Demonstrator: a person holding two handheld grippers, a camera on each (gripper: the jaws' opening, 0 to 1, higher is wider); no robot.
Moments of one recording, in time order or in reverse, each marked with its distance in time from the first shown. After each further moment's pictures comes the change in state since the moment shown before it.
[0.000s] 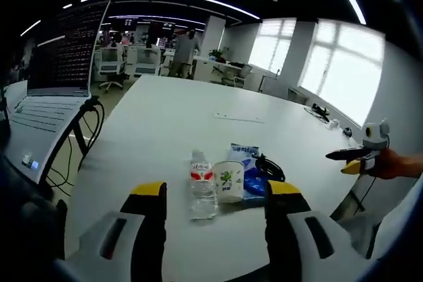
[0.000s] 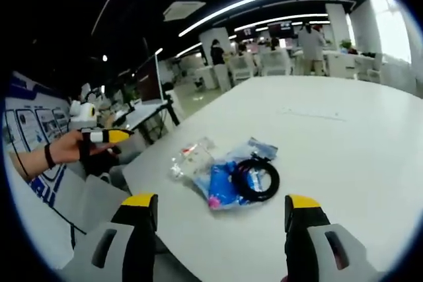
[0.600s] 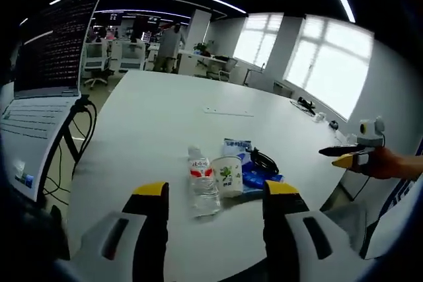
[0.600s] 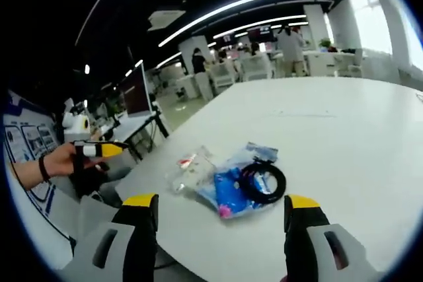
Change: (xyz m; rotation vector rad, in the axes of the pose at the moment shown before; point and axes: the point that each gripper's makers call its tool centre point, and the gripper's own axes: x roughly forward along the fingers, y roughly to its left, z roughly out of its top) left arm 0.000 0.021 0.002 0.016 0.050 -0.111; right arm 0.012 0.029 0.003 0.079 -0.053 -0.116
